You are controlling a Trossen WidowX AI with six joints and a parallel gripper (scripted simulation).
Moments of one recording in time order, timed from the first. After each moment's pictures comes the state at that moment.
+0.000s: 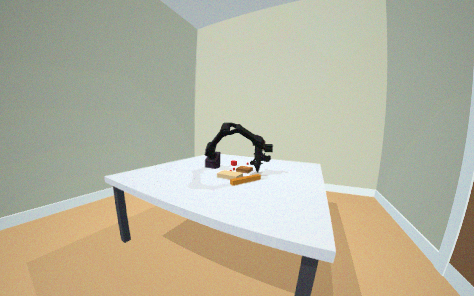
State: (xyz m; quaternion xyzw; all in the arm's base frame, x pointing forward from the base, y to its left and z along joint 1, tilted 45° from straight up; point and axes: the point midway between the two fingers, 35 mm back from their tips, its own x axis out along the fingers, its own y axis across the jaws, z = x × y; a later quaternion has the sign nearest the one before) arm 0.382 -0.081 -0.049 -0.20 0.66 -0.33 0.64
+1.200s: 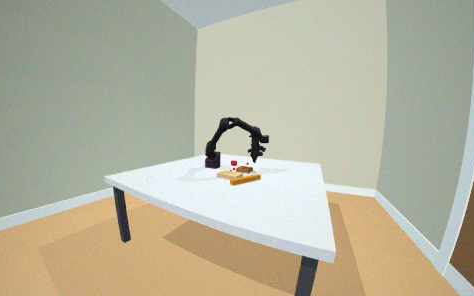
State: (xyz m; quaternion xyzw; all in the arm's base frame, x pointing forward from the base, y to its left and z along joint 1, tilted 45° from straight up) arm 0.351 -0.003 -0.038 -0.41 0.73 -0.09 0.54
